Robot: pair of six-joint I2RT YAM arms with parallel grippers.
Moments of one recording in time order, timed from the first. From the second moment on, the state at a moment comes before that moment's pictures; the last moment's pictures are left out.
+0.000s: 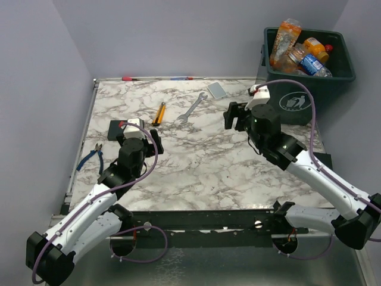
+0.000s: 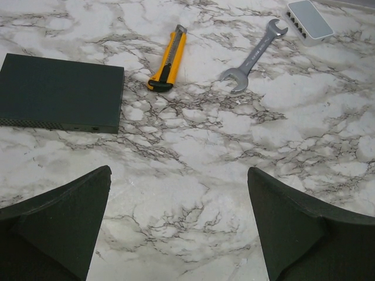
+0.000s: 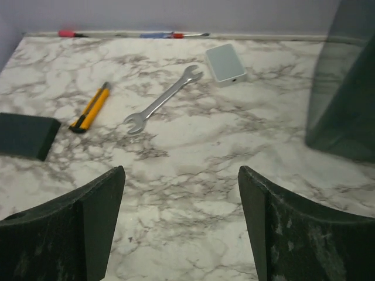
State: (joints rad) left arm -0.56 0.77 0.57 -0.13 -0.46 -0.37; right arm 0.71 1.12 1.07 -0.22 0.39 0.28
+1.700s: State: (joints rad) left arm -0.56 0.77 0.56 -0.13 -0.45 -0.37; right arm 0.23 1.97 2.27 -0.75 0.28 0.17
